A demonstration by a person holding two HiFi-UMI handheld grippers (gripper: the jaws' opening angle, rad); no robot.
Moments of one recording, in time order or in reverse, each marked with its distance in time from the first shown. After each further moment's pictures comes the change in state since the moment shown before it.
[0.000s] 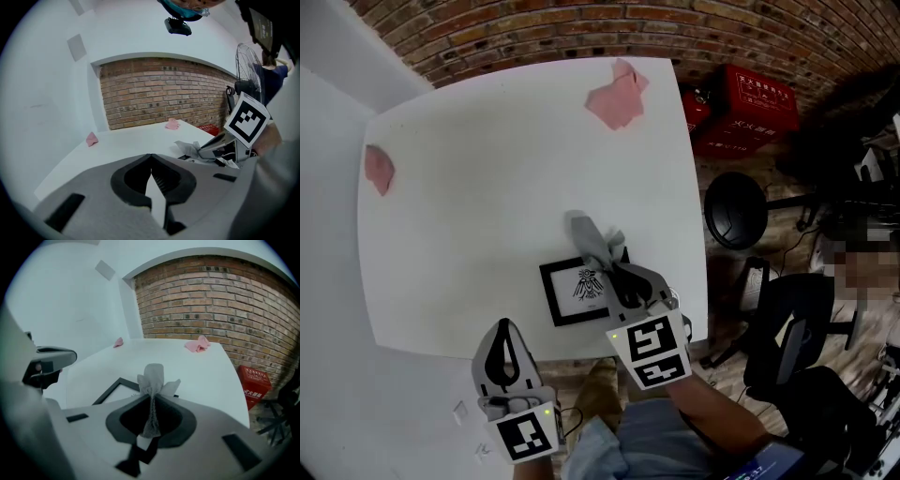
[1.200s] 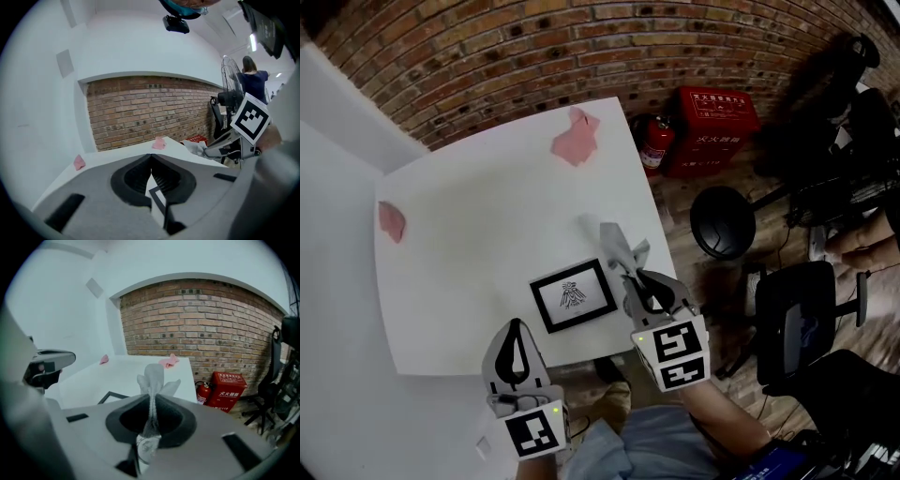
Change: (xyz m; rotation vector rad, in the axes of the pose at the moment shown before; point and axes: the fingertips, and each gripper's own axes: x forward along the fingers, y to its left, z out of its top) left arm -0.024 -0.044 0.073 0.113 -0.199 -0.120; right arm -0.099 -0.054 0.012 0.103 -0.146 -0.189
